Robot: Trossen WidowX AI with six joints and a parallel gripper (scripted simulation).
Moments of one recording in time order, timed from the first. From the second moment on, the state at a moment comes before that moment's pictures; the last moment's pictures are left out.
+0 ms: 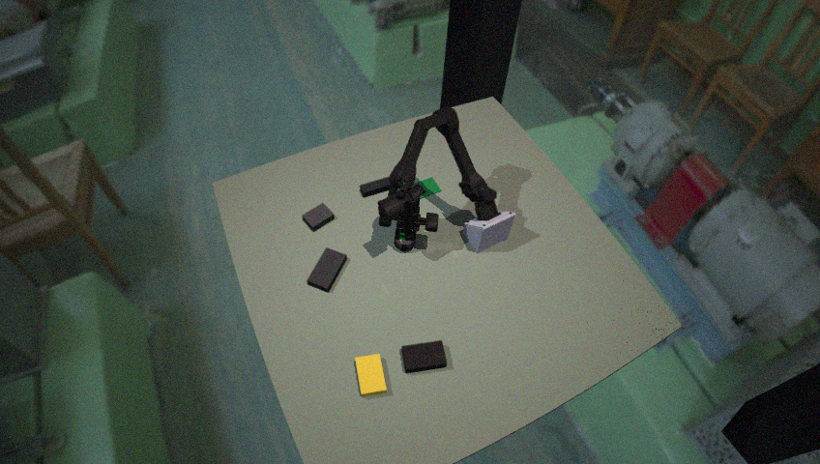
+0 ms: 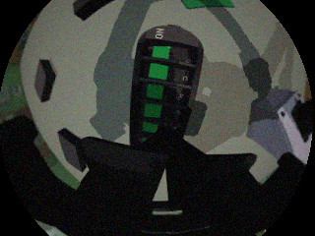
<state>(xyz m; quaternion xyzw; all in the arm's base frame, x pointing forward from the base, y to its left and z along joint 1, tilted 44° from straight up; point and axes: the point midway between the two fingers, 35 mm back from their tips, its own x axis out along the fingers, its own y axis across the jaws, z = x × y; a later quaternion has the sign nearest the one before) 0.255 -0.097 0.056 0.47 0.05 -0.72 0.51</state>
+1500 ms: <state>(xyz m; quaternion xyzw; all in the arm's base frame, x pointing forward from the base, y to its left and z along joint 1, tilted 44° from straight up) 0.246 -0.083 0.110 0.47 0.04 -0.72 0.50</state>
